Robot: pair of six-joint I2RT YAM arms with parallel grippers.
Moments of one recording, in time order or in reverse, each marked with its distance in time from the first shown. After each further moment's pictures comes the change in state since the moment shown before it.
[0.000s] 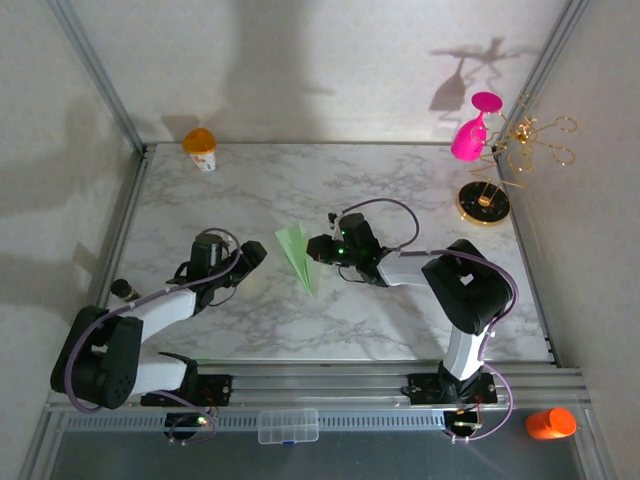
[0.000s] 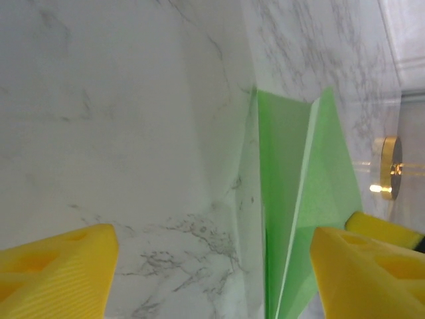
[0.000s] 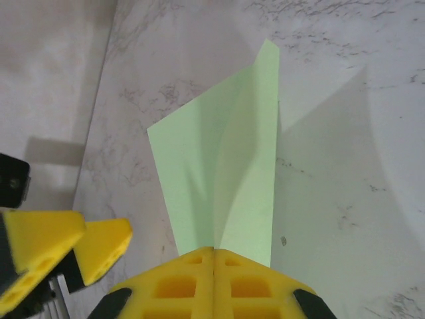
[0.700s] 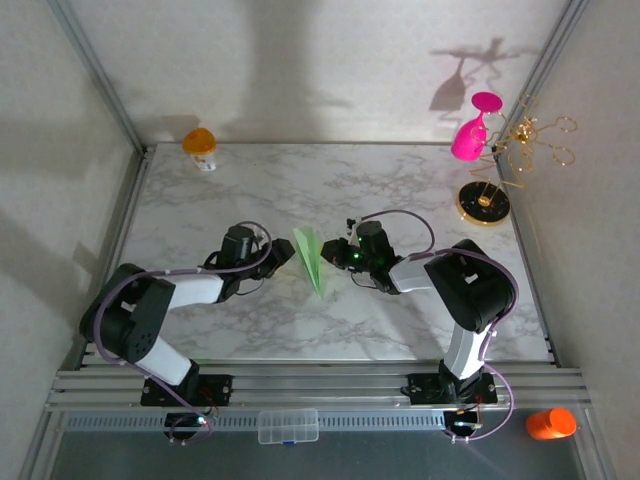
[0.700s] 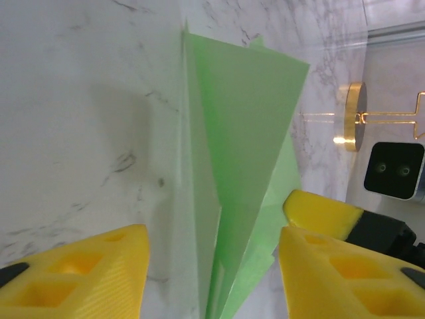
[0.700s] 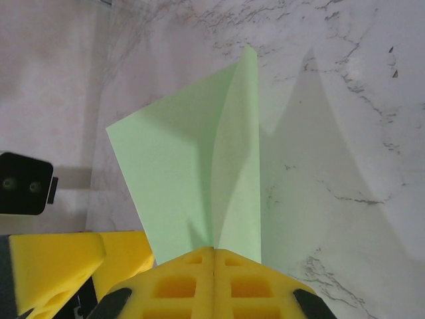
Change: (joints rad) left arm -0.168 0.268 0.138 0.193 0.063 -0.109; right arm -0.075 -0.003 -0.135 0.154 -0.041 0.104
